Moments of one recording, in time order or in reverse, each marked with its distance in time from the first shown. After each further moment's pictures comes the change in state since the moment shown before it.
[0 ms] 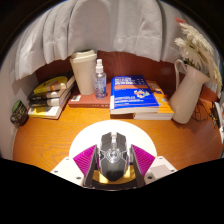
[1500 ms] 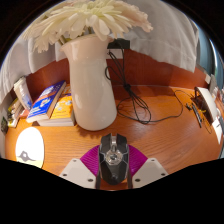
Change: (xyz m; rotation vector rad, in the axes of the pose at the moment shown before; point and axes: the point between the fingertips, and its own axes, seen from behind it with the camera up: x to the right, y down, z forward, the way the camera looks) arm 0.321 0.003 0.015 0.029 0.079 0.117
